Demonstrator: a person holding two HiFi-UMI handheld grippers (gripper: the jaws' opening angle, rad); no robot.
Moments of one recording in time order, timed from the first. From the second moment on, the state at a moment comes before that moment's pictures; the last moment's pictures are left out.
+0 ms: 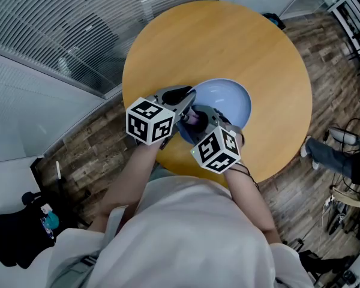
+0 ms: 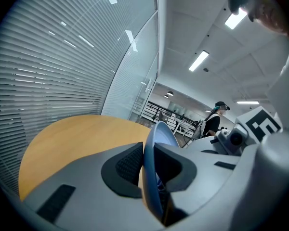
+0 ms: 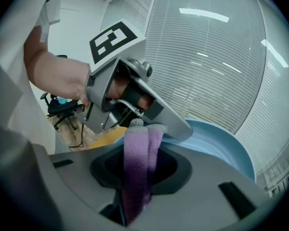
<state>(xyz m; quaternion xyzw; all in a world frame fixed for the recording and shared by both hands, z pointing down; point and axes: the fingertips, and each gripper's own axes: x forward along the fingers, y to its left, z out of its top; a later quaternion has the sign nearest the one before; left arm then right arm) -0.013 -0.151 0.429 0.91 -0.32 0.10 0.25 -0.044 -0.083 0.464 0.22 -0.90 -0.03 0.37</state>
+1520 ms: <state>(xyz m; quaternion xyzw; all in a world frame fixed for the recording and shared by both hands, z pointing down) -0.030 -0.157 0.414 0.91 -0.33 0.08 0.25 0.075 -0.138 0.457 0.37 -0.84 0.00 0.39</state>
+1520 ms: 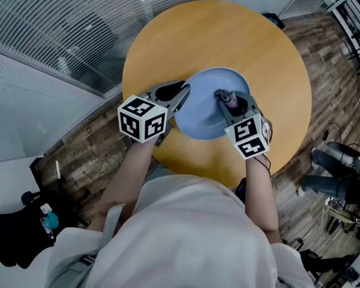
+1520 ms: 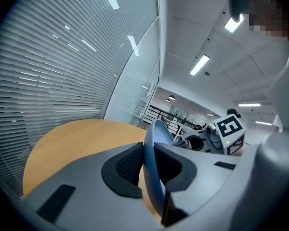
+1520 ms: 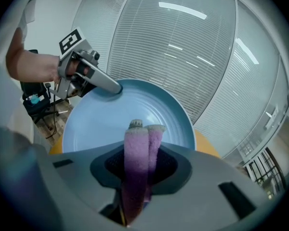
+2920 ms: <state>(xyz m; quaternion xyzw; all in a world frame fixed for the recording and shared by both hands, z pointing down) -0.031 -0.160 0.415 0.91 -0.34 0.10 0.22 0.092 -0.125 0.485 0.38 -0.80 0.04 0.45</state>
